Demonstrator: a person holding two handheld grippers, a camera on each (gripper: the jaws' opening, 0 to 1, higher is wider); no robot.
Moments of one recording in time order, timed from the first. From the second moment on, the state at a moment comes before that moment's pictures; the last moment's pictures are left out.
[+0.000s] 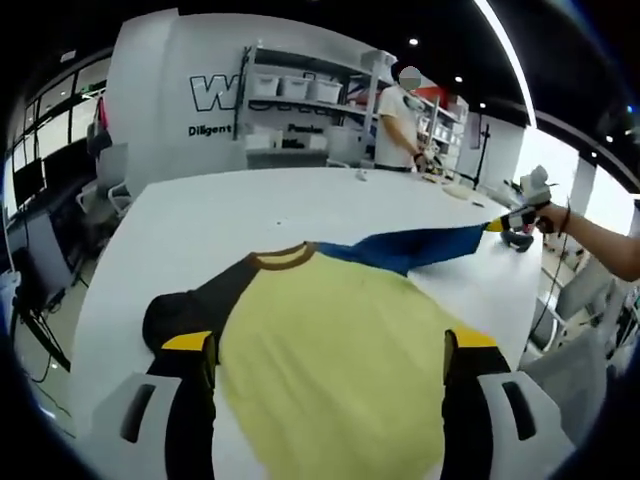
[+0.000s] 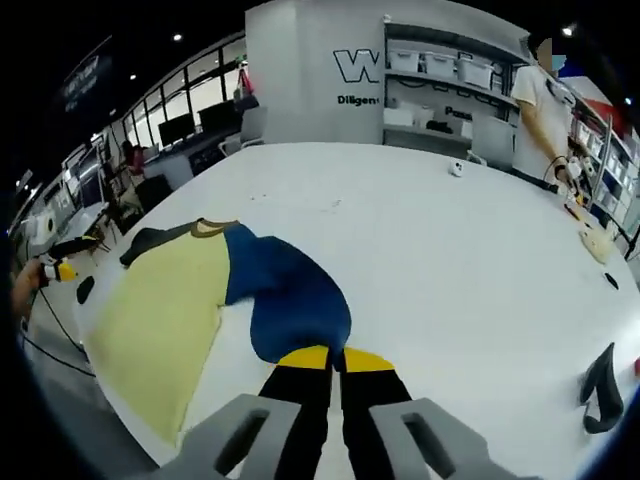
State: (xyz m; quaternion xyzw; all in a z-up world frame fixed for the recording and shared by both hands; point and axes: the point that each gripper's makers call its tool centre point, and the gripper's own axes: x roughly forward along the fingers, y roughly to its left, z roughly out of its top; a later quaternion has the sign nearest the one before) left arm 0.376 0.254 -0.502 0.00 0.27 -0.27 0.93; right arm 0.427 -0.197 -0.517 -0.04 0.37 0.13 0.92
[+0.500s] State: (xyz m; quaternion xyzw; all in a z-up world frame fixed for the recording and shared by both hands) left arm 0.379 0.254 -0.507 0.01 0.28 -0.27 0.92; right arm 0.482 -0.248 -0.540 -0.03 0.43 0.07 0.90
